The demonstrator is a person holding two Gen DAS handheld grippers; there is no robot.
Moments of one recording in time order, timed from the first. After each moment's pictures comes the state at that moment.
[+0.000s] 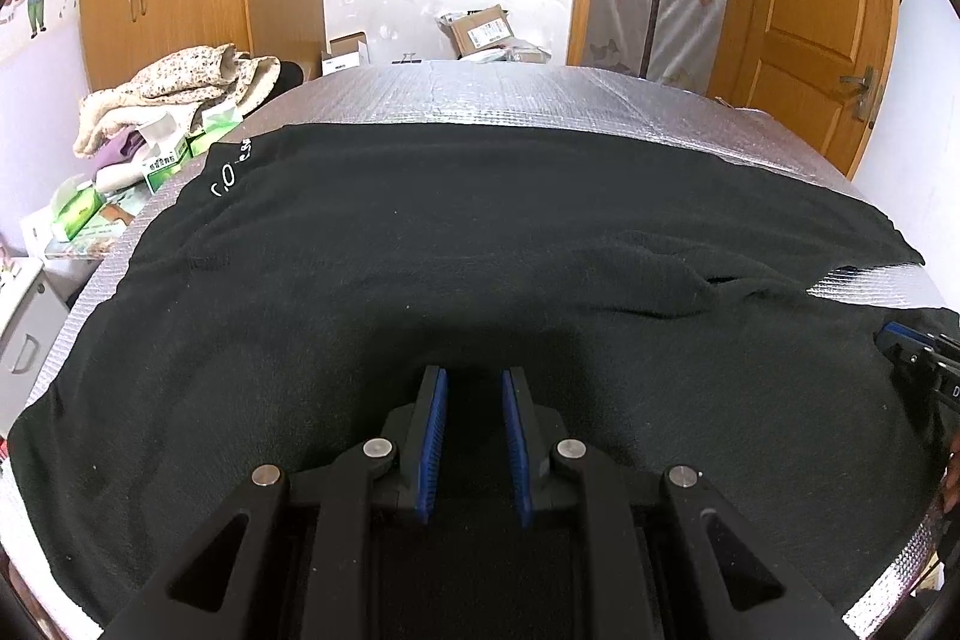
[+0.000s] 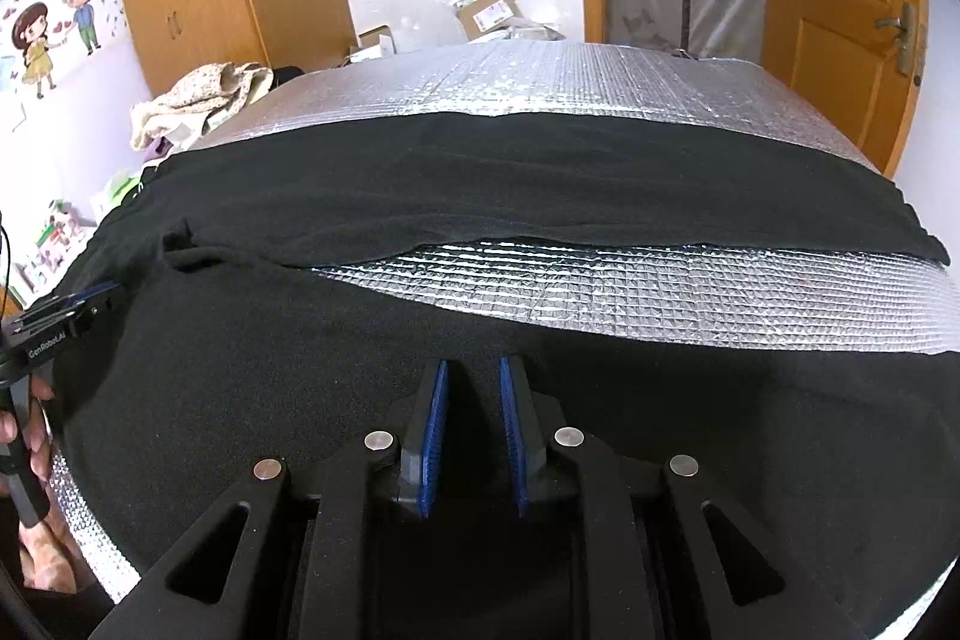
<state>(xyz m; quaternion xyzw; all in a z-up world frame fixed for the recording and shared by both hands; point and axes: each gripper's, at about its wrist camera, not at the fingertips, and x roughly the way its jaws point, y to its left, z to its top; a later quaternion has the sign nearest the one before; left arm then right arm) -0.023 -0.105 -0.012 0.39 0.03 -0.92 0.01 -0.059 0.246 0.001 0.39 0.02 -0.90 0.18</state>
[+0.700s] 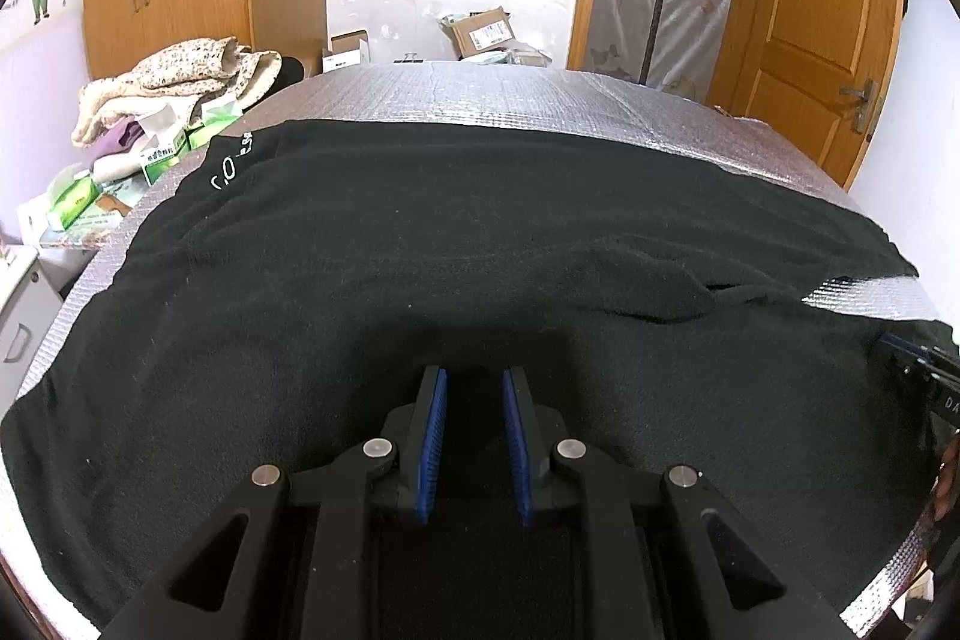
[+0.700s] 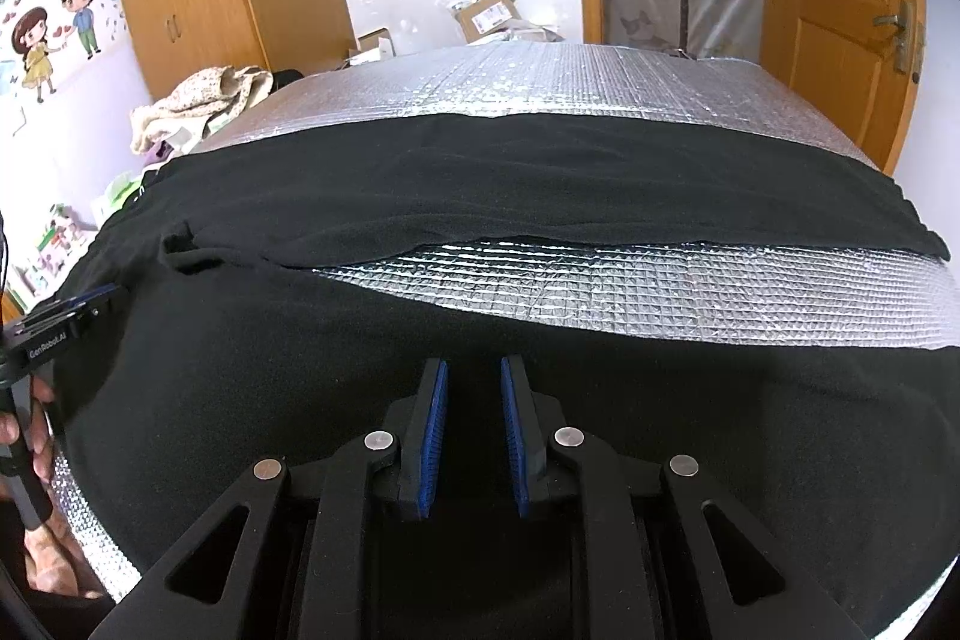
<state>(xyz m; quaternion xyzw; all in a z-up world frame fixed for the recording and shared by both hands) -0.023 -0.113 -0.012 0.39 0.06 -0.92 0.00 -0.057 0.246 0.001 0.39 0.02 -0.90 0.18</state>
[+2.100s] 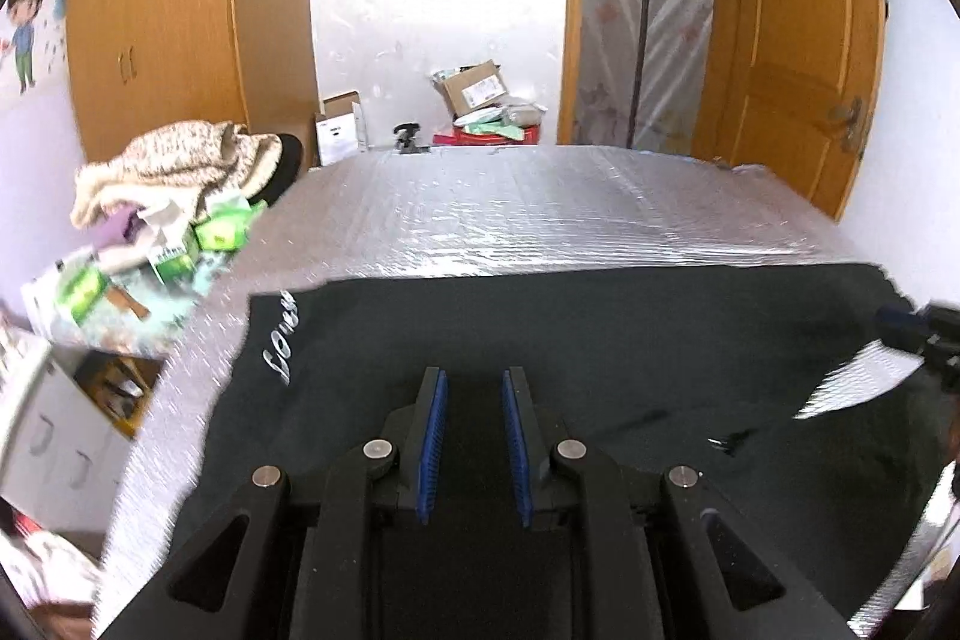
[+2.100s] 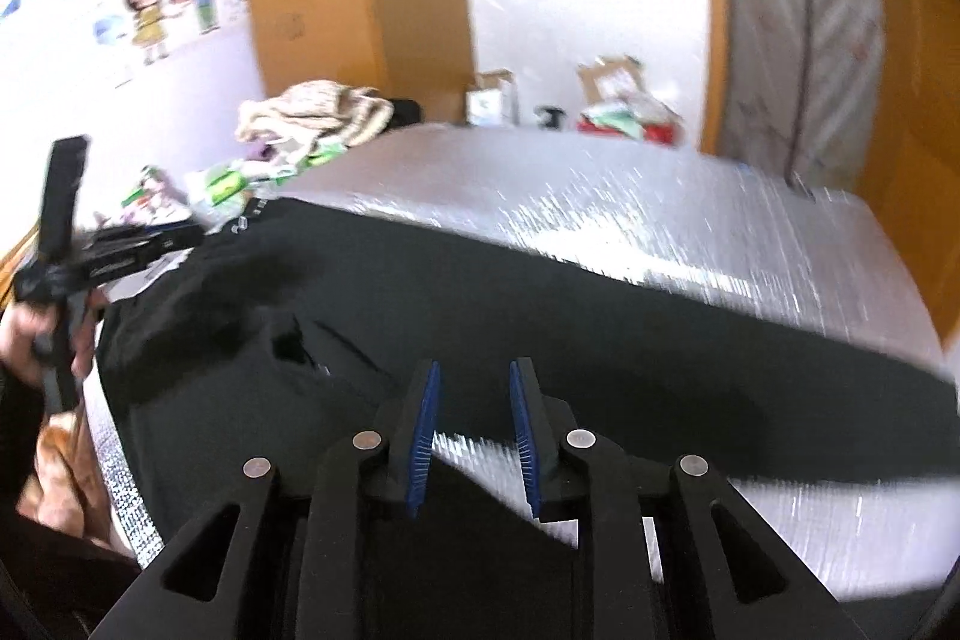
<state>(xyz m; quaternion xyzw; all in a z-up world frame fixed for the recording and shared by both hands) -0.074 -0.161 0.063 0.35 0.00 -0.94 -0.01 -0.102 0.196 0.083 0.31 0.08 -0.89 0.33</state>
